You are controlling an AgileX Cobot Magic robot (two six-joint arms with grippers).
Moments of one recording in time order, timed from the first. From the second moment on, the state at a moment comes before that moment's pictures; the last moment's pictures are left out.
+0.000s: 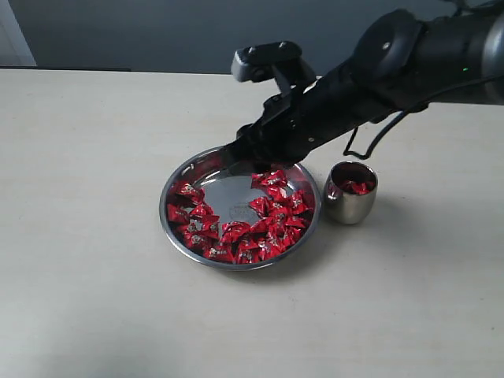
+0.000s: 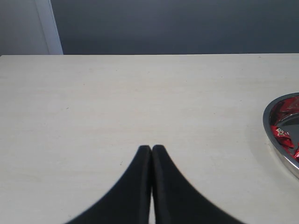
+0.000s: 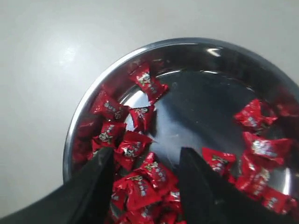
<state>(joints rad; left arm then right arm) 0.10 0.10 0.00 0.03 0.24 -0.06 0.57 1.79 -1.16 0.72 0.52 -0.65</state>
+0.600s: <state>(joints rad) 0.10 0.10 0.00 0.03 0.24 -0.06 0.65 2.04 -1.26 0.80 0.53 -0.66</state>
